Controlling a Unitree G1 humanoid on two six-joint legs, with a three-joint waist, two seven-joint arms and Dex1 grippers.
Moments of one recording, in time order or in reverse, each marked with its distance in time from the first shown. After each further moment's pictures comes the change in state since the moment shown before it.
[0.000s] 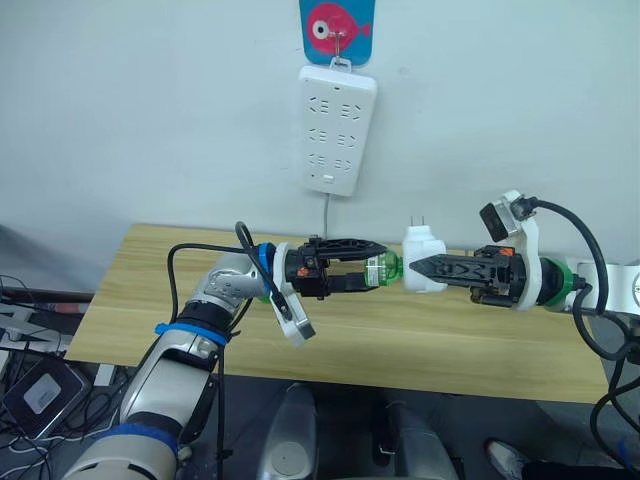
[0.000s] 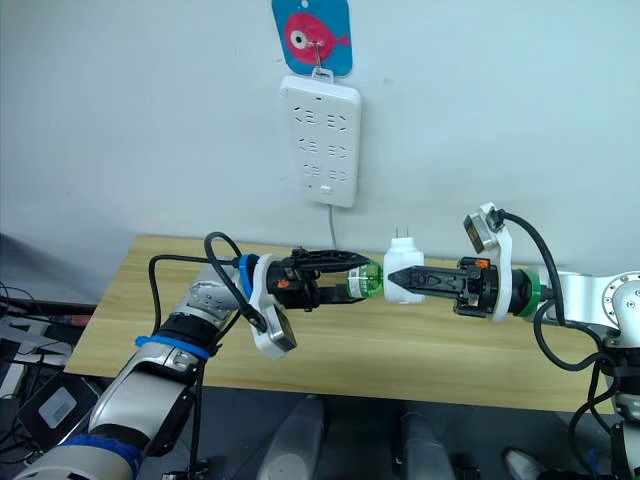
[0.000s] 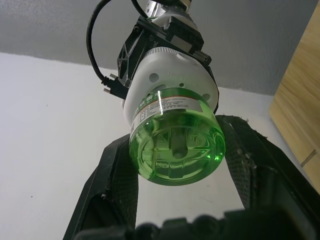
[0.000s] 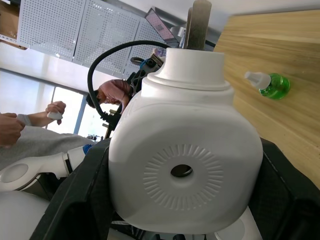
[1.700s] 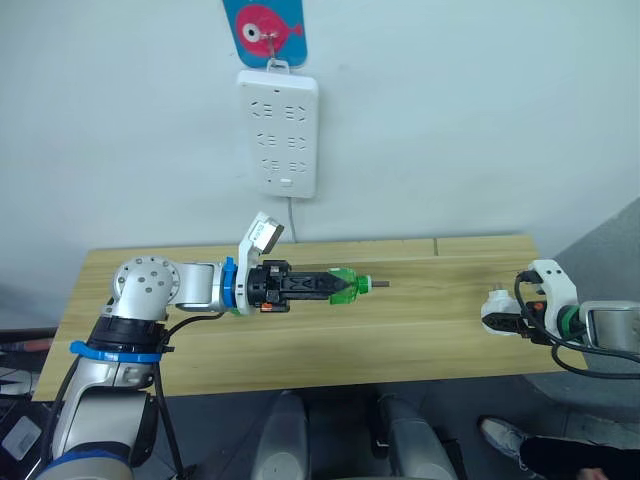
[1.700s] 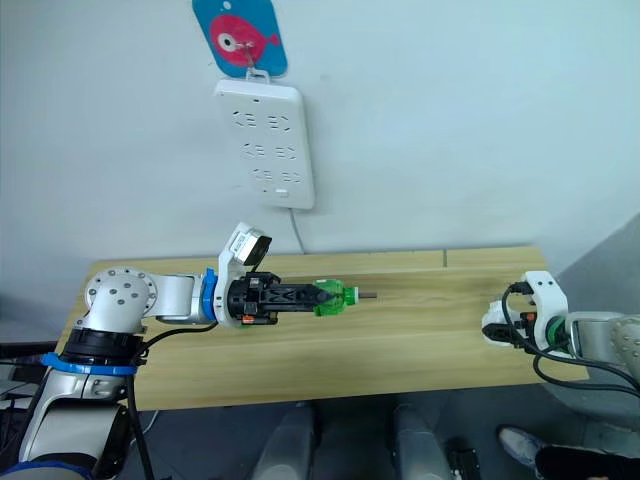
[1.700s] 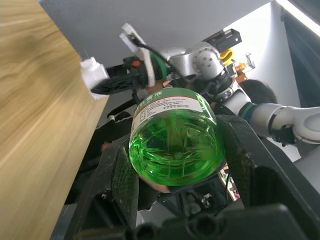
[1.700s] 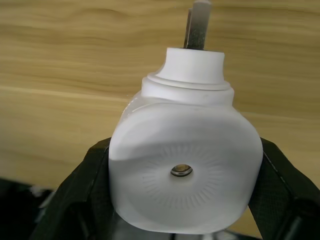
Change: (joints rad) left arm 0.177 0.207 0.263 -0.579 -1.581 2.899 -0.068; right arm 0.180 -0.152 0.205 0.191 -1.022 -0.233 0.011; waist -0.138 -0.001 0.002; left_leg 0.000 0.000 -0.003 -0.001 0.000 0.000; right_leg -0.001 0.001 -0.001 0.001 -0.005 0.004
